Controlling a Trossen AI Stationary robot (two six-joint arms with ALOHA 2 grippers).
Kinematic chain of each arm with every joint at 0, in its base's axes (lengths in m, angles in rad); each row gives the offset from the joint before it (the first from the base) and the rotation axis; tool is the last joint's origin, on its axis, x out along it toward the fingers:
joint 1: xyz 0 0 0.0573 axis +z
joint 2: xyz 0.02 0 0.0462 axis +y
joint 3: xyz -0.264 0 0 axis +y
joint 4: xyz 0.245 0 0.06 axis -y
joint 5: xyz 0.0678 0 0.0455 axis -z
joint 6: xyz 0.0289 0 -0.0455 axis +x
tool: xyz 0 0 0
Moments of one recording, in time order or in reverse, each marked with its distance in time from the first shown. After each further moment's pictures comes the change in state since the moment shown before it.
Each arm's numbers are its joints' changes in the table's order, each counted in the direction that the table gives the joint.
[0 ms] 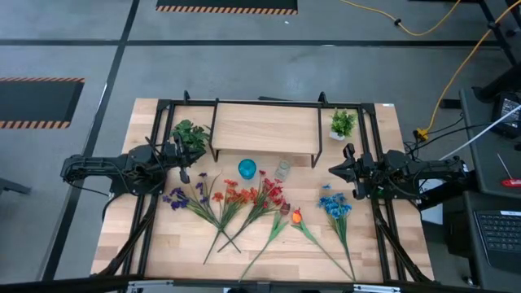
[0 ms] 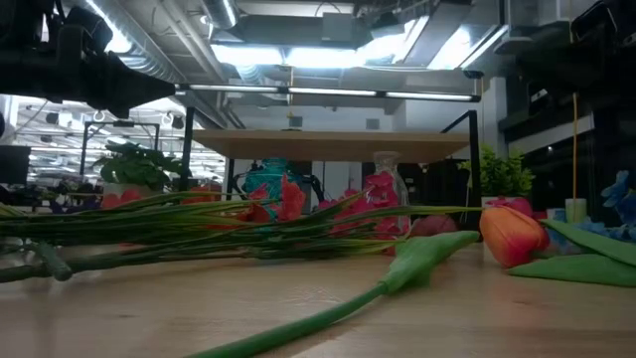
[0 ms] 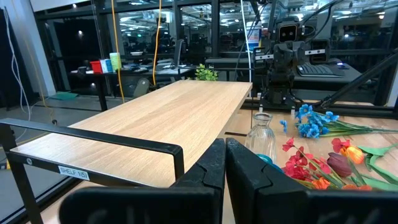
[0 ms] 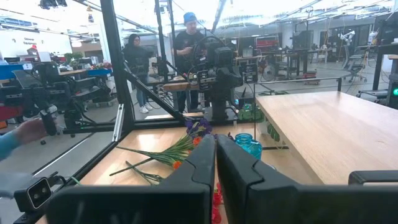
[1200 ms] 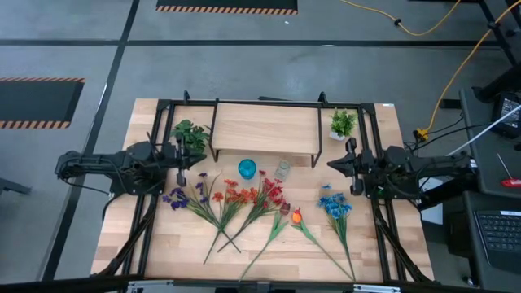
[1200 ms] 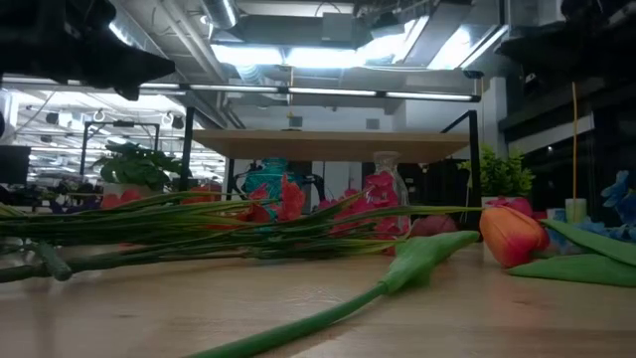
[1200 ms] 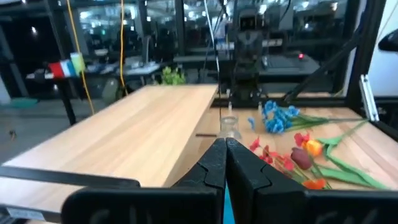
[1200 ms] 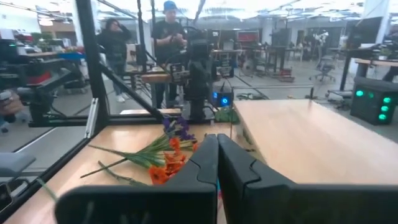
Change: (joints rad) left arm -0.001 0.149 -0.109 -0.004 0.146 0.016; right arm -0.001 0.203 -0.148 0.005 0.094 -0.075
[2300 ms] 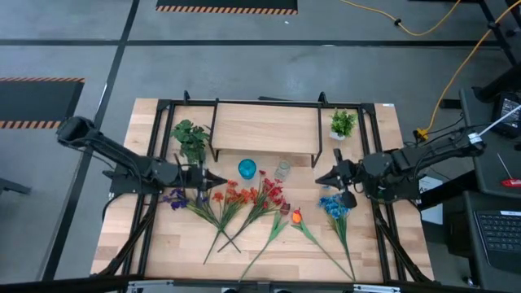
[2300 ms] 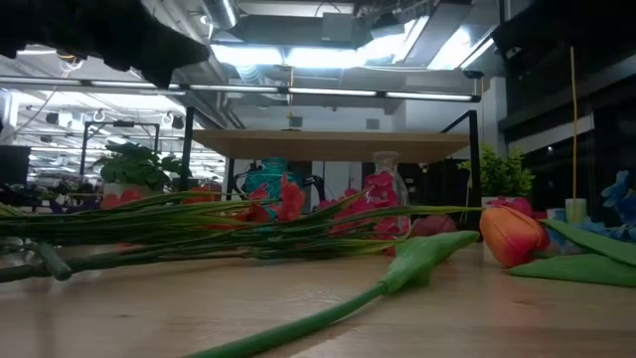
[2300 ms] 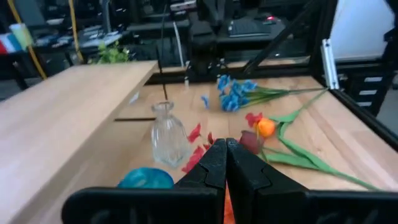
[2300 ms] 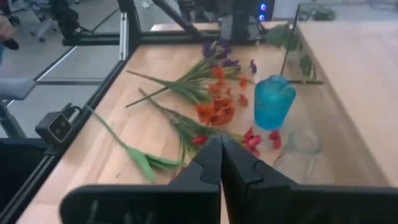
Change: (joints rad) left arm -0.414 0.770 -0.168 0.439 -0.315 -0.059; right arm 0.254 0.502 -0.363 -0.303 0.096 0.134
